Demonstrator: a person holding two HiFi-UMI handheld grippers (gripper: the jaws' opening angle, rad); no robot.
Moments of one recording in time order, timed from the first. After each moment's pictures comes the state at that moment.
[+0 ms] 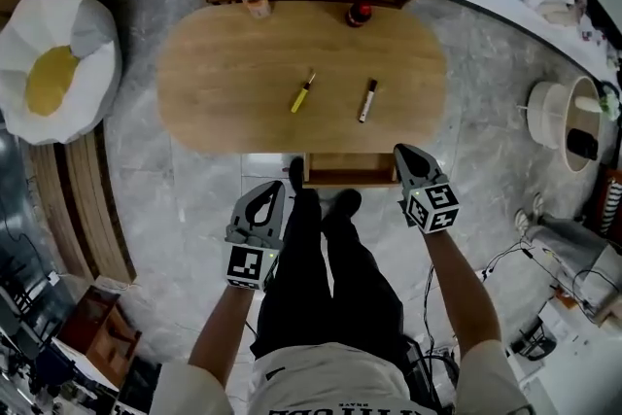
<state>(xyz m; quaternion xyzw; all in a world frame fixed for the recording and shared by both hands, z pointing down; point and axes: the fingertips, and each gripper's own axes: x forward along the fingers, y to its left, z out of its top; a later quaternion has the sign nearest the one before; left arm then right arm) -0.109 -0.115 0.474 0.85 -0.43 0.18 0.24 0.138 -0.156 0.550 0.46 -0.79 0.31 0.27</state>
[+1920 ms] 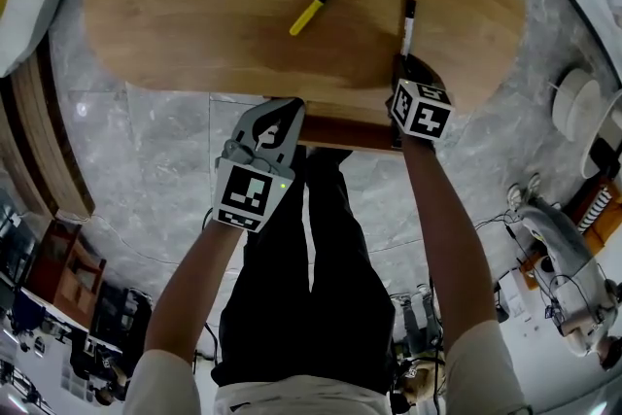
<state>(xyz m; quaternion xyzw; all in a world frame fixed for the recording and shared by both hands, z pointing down) -0.069 -0.136 0.714 0.84 -0.37 0.23 0.32 0.133 -0.200 0.851 0.51 -0.65 0.38 0.41</state>
